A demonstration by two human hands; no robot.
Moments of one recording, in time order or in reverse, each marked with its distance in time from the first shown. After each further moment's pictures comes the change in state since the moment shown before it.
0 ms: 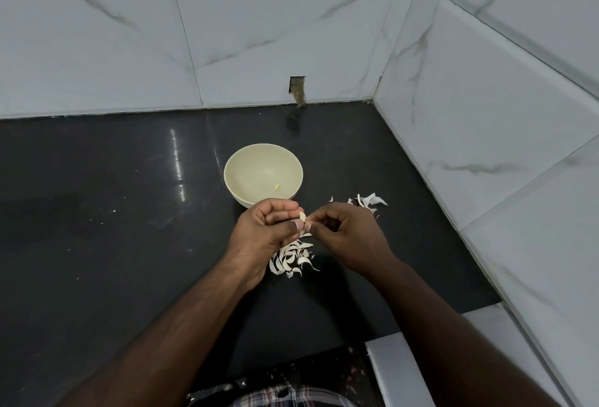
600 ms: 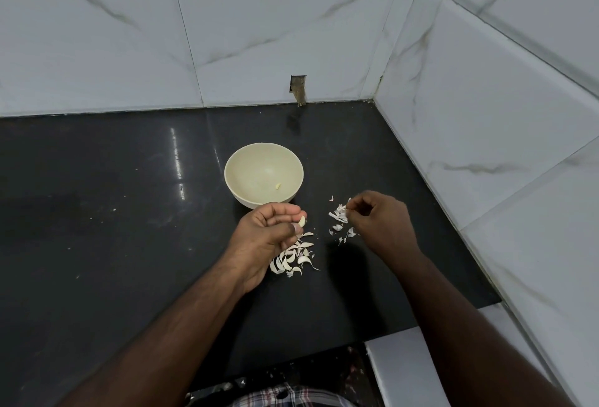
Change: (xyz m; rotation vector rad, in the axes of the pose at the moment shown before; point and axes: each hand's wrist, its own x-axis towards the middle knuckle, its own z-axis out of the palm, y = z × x) left_hand 0.000 -0.002 -0.005 -0.025 -0.051 -0.077; right_hand 0.010 0.032 -0.026 -0.171 0.192 0.239
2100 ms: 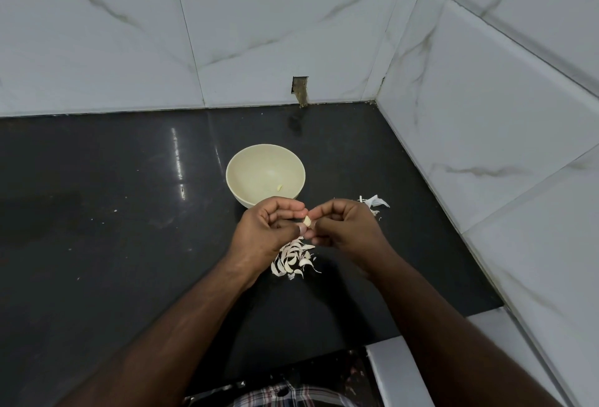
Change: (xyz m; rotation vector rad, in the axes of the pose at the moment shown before) left_hand 0.000 0.006 -0.001 0.256 -0.007 0.215; right_hand -0.014 -0.038 0.025 0.841 -0.370 0.220
